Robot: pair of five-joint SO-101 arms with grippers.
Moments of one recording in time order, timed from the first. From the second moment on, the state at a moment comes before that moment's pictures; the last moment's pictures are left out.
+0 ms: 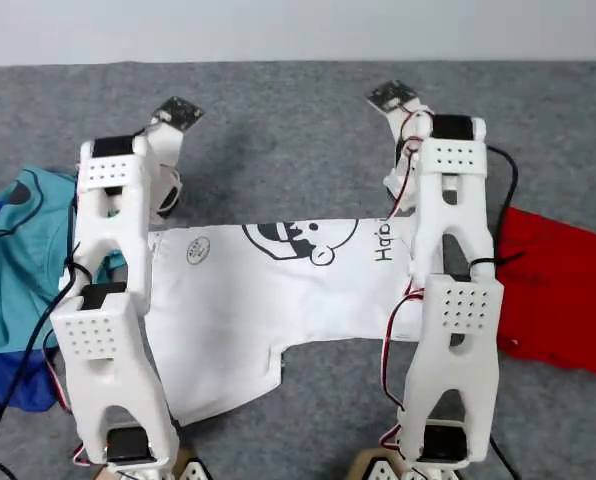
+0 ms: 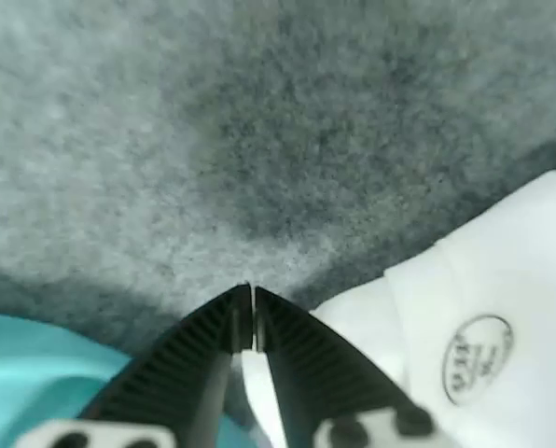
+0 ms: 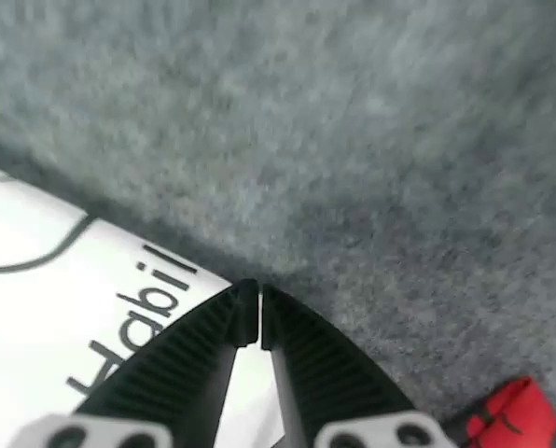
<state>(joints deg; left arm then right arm) -9.7 38.6 -26.4 80.6 -26.0 -0.9 53.0 -57.4 90.0 32.7</state>
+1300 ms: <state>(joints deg) -9.9 38.7 -46.8 99.1 -17.9 10.3 56.4 -61.5 90.3 27.0</state>
